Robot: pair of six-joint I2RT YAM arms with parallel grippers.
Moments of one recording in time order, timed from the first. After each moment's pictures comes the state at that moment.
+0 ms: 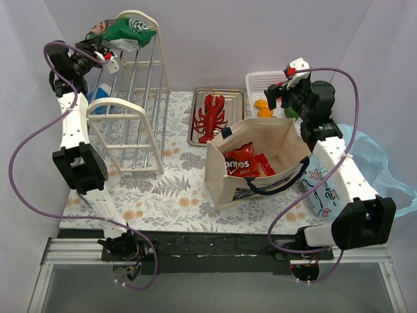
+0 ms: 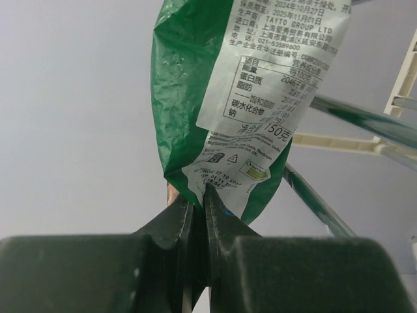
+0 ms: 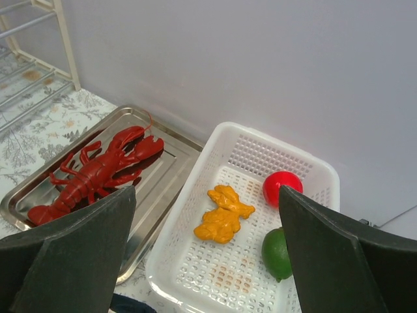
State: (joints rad) left arm 0.28 2.02 2.14 -0.06 0.77 1.39; right arm 0.18 1.35 1.23 0.10 -0.25 -0.21
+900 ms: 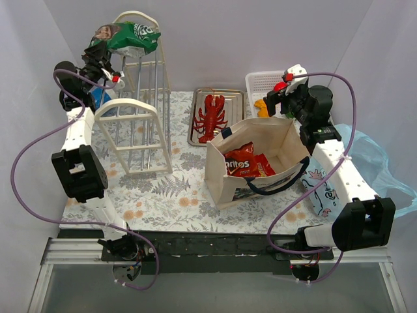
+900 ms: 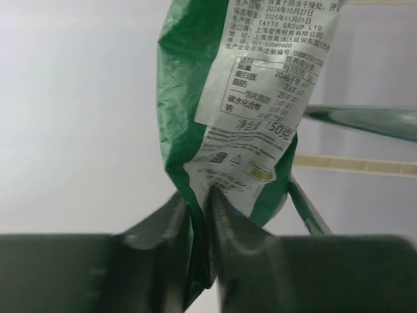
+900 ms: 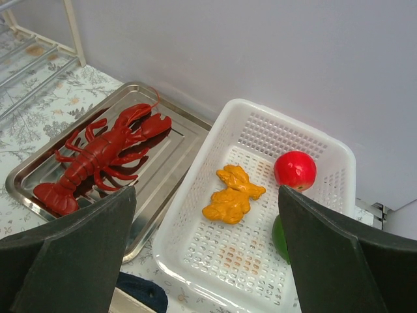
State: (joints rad) left arm 0.27 1.89 1.71 0.47 0.83 1.42; right arm 0.18 1.33 1.17 0.09 -0.27 -0.22
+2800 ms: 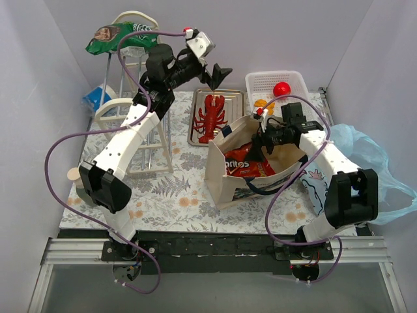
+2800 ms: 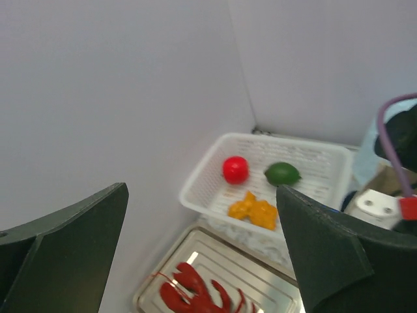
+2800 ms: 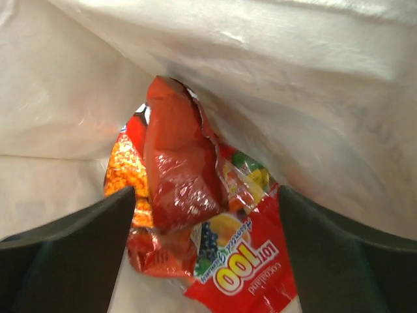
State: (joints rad) left arm -0.47 1.78 1.99 0.01 0.50 0.27; right arm 0.21 1.53 1.20 -0.67 -0.93 -0.53
